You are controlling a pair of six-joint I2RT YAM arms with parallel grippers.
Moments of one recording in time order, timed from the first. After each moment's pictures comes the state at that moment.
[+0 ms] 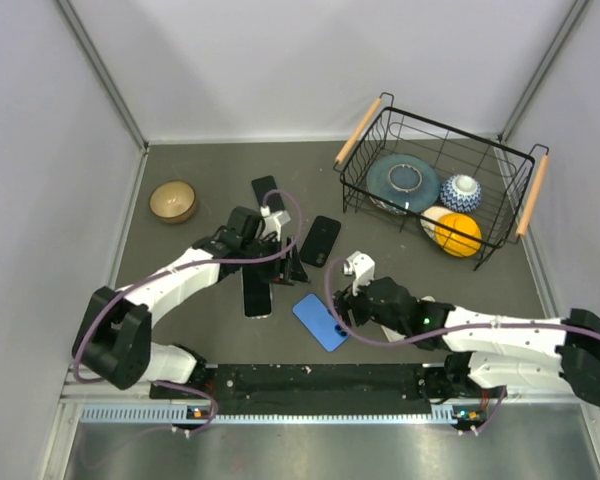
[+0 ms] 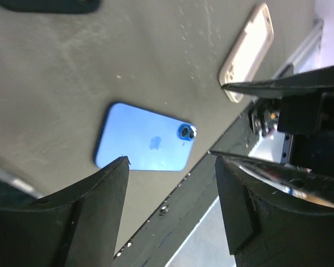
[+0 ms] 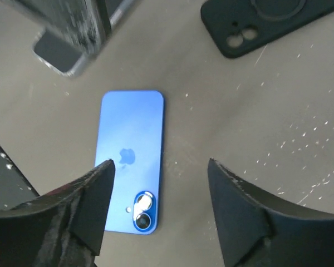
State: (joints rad) left arm -0.50 1.39 0.81 -0.30 0.69 -0.50; right arm 1.10 1.00 0.39 0.15 0.23 0.29
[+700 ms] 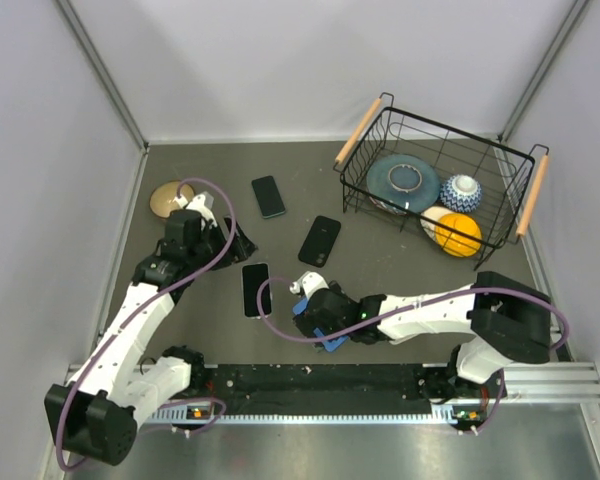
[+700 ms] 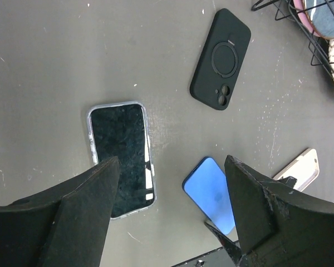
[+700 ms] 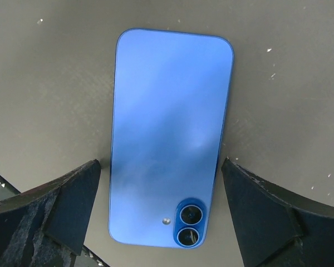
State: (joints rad) left arm -0.25 0.94 0.80 -0.51 0.18 -0.55; right arm 1.26 1.54 0.74 -0.14 0.28 0.36
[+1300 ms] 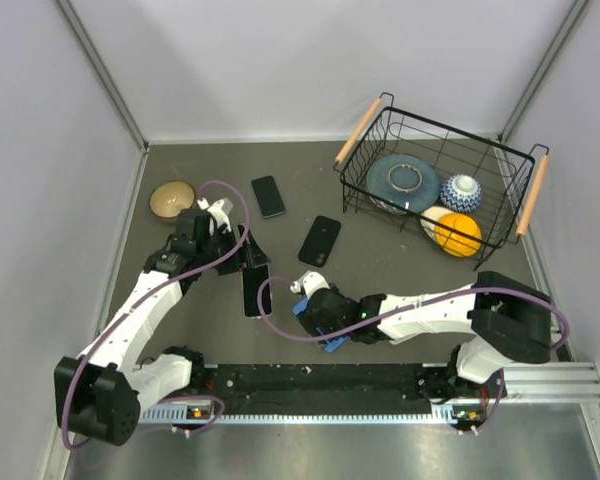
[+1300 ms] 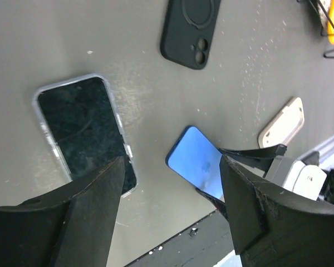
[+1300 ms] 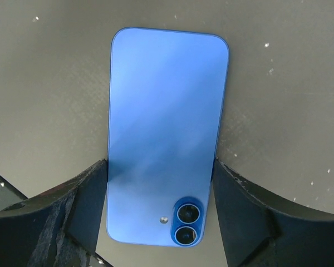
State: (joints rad) left arm -0.24 1.03 0.77 -0.49 0.38 -0.50; right arm 1.26 1.55 0.75 -0.16 0.28 0.37
